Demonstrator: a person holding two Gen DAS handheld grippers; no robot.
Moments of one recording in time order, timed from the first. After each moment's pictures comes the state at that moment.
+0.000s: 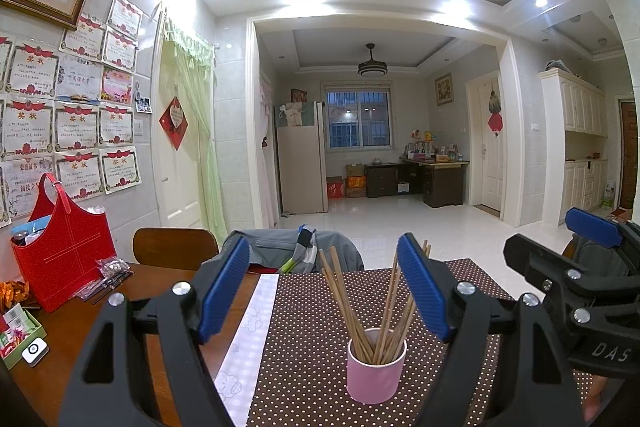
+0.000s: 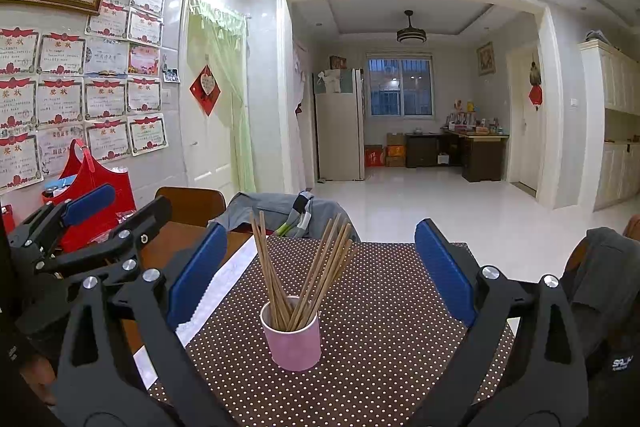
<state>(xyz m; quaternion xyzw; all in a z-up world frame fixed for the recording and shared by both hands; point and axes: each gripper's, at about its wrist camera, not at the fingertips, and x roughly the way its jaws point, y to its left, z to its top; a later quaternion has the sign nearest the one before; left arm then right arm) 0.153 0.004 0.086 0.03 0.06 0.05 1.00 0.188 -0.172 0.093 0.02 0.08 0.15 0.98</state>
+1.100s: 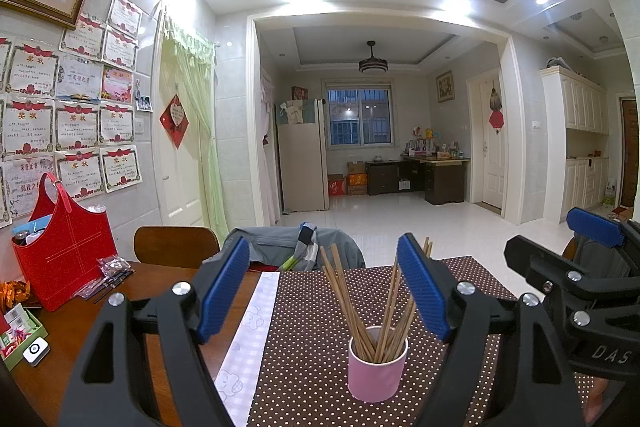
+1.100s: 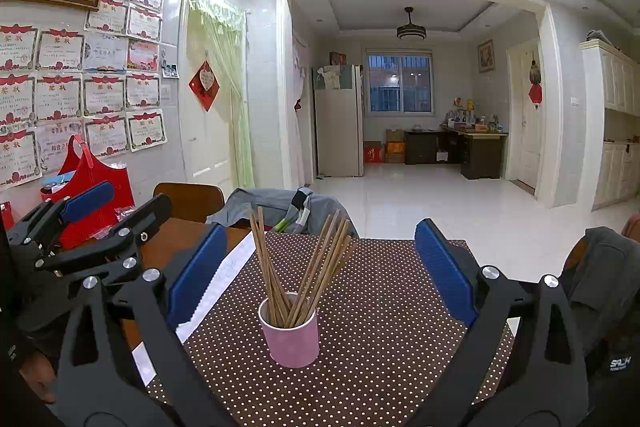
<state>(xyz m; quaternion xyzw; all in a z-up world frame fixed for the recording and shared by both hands) 0.152 0.004 0.087 0.03 0.07 0.05 1.00 0.193 -0.172 0.084 0.02 0.09 0.15 0.98</state>
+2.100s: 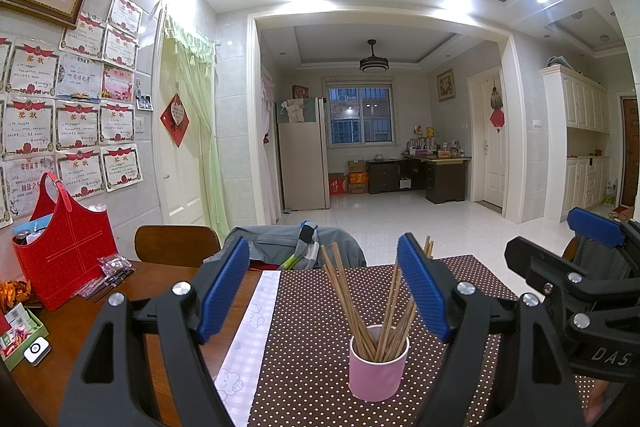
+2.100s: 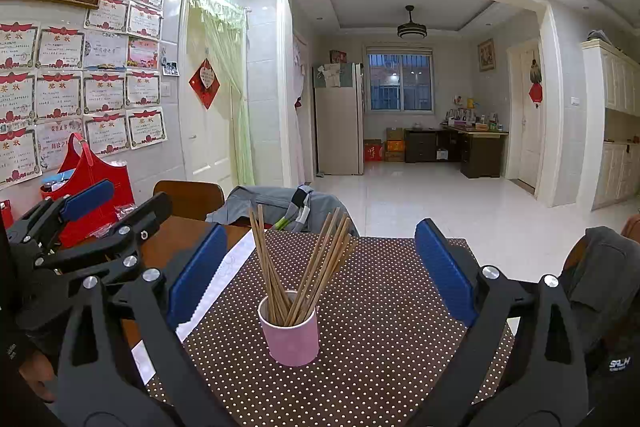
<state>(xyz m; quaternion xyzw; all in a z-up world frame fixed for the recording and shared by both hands) 0.151 0.003 0.089 0.03 0.07 0.05 1.00 0.194 -0.173 0.081 0.02 0.09 0.15 0.98</state>
